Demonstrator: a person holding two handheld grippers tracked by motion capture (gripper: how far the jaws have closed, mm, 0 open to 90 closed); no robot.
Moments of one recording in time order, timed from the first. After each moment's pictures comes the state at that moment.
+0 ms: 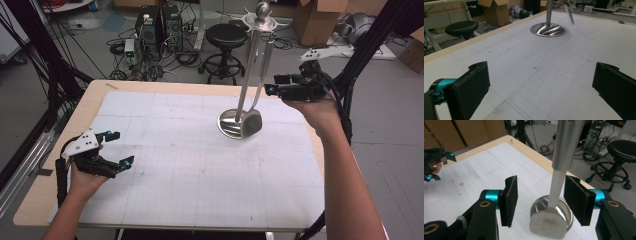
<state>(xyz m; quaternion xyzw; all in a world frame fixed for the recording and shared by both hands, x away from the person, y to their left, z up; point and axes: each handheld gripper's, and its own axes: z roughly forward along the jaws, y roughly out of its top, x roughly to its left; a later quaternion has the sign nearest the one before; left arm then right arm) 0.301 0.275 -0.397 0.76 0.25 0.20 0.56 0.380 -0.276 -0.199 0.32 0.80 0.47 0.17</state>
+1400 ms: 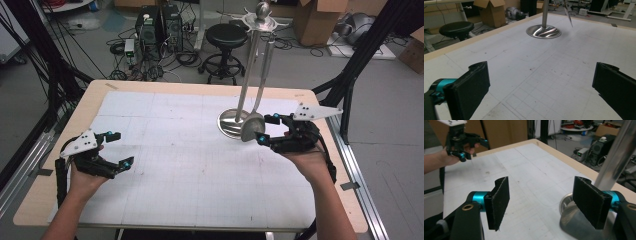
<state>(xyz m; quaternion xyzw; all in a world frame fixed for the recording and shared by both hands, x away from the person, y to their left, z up) 0.300 0.276 -0.398 0.76 0.25 0.19 0.57 0.316 -0.274 -0.294 0.24 0.79 0.55 0.14</state>
